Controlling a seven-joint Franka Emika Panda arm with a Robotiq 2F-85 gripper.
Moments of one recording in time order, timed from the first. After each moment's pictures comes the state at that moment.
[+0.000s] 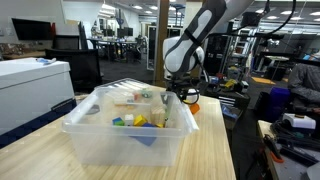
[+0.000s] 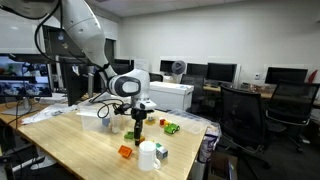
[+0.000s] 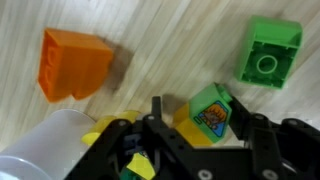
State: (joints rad) arm -0.06 0.59 -0.22 -2.02 0.01 2.50 0.63
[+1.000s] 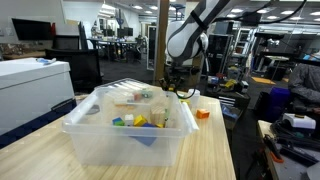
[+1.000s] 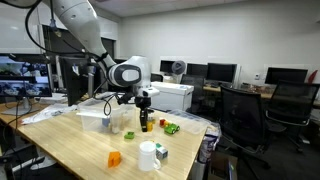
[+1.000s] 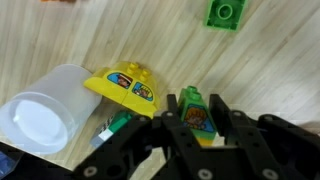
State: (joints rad) arm -0.06 0.48 -0.24 -2.05 0.01 2.56 0.63
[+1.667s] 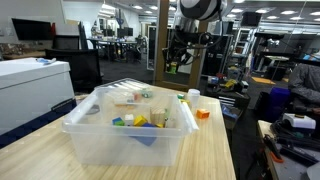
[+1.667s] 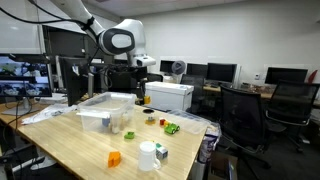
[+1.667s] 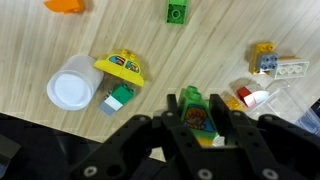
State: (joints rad) arm -0.06 0.16 -0.23 -2.13 0.06 2.44 0.63
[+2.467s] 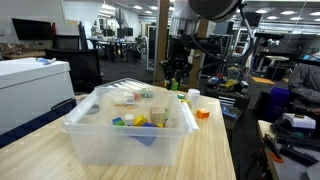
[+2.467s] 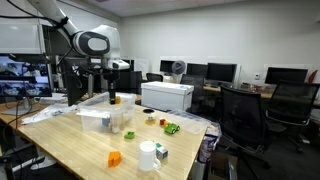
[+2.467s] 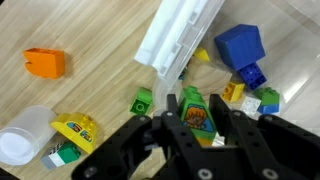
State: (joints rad) arm -0.01 0.01 -0.05 -2.35 0.06 2.41 0.49
